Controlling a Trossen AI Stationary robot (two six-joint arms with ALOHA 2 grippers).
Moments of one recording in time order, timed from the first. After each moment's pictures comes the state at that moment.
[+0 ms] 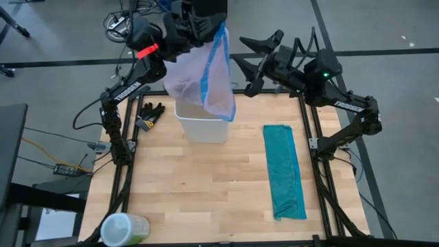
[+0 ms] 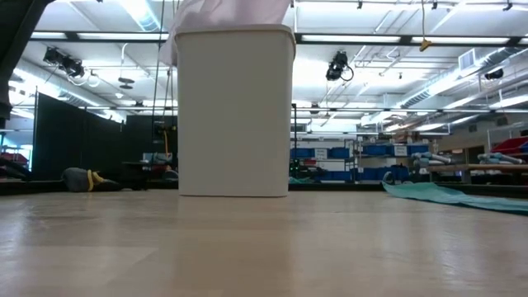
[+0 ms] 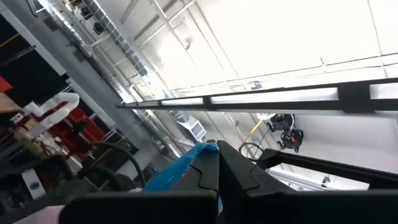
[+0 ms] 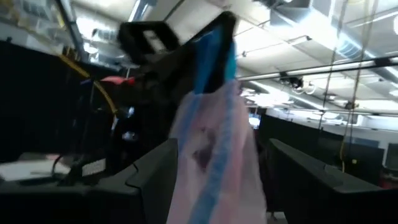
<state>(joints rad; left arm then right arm) 0.40 1.81 2.30 0.27 0.38 -1.23 -0.16 1.42 1.70 0.32 0.21 -0.35</state>
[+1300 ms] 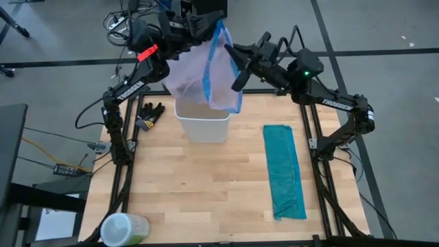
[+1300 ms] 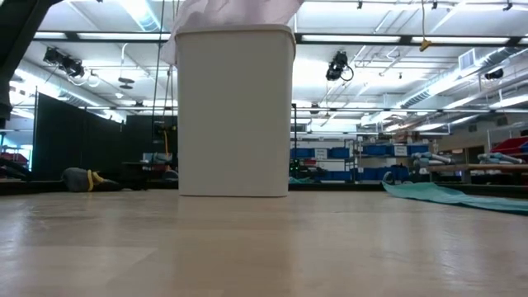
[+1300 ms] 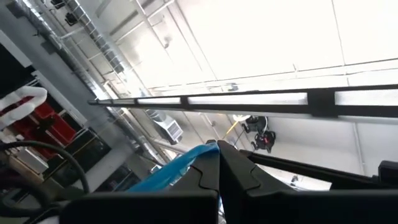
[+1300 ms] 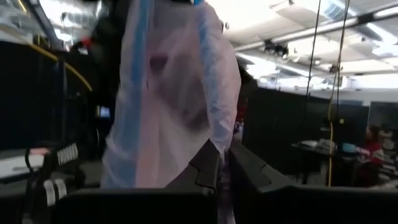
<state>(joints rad) 0.42 1.83 2.30 0.40 0.41 -1.35 -0.21 1.49 1.70 0.32 0.28 -0.24</state>
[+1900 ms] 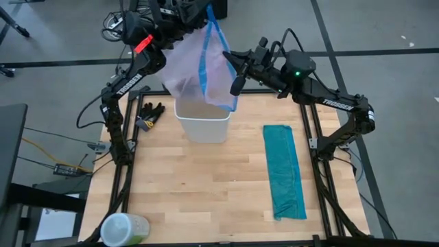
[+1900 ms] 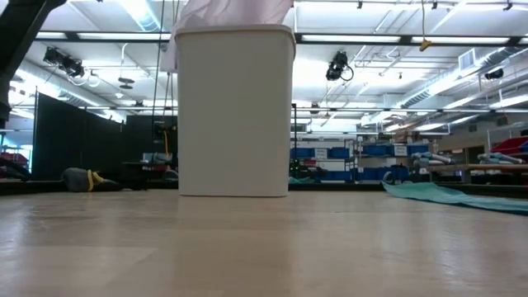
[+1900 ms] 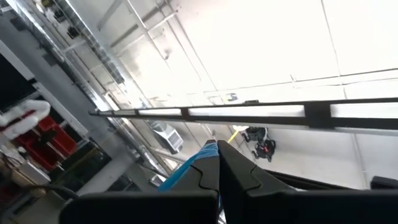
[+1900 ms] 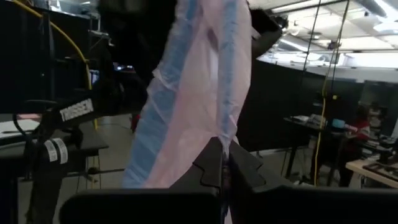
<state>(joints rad) 0.55 1.83 2.30 0.47 0.46 -1.45 -0.20 1.49 1.70 0.10 0.32 -0.24</state>
